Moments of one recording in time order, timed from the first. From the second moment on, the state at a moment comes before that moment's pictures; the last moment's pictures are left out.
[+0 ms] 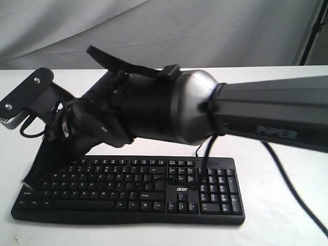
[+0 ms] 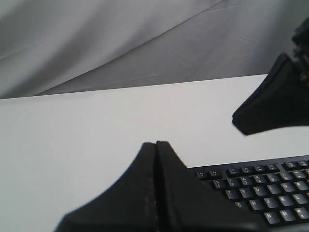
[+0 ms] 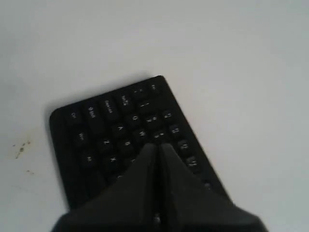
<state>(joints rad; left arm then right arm) -0.18 0.00 0.00 0.04 0.26 -0.02 1.04 2.01 -1.55 -0.07 0.44 -0.08</state>
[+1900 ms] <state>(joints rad) -0.18 0.00 0.00 0.04 0.26 -0.02 1.03 2.34 -1.73 0.19 0.37 -0.36</state>
